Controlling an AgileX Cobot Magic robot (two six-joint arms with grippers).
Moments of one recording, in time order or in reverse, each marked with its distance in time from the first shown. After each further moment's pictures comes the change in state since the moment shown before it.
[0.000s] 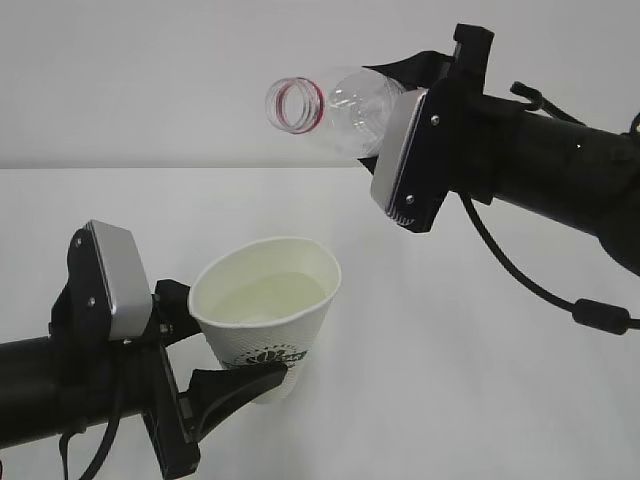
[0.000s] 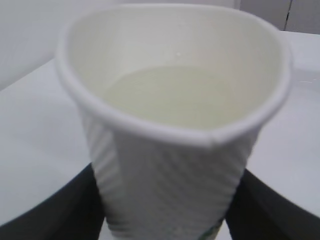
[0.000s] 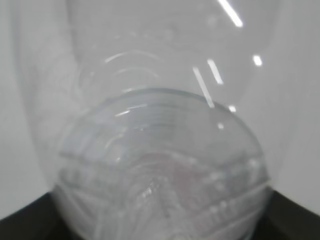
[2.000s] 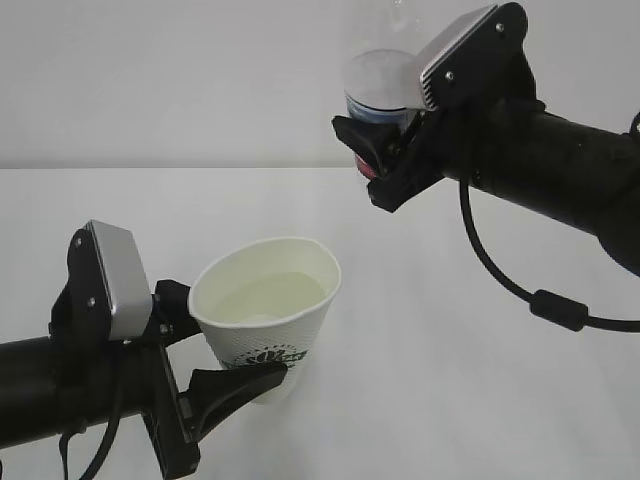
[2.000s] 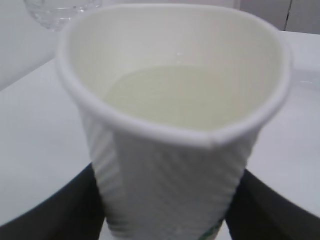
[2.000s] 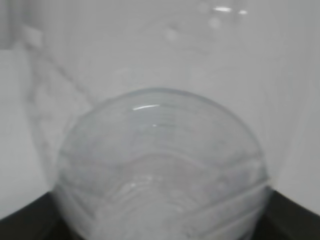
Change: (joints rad) left arm 0.000 0.000 0.000 0.000 0.000 0.000; right arm 0.000 0.000 0.000 0.031 0.000 0.755
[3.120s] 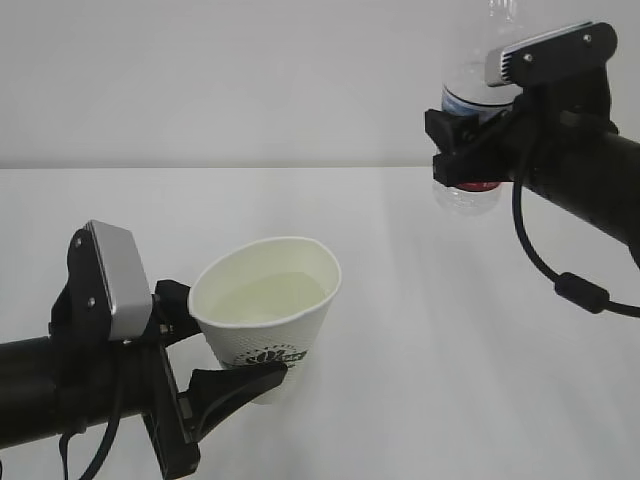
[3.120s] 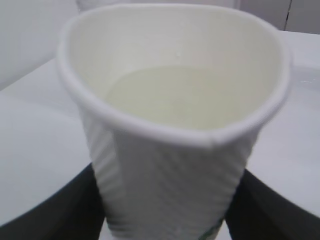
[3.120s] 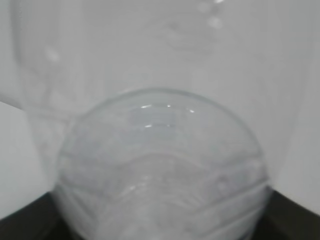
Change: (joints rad) left arm 0.000 0.000 0.000 0.000 0.000 0.000; right arm -0.093 0.000 0.073 0.399 0.020 -0.081
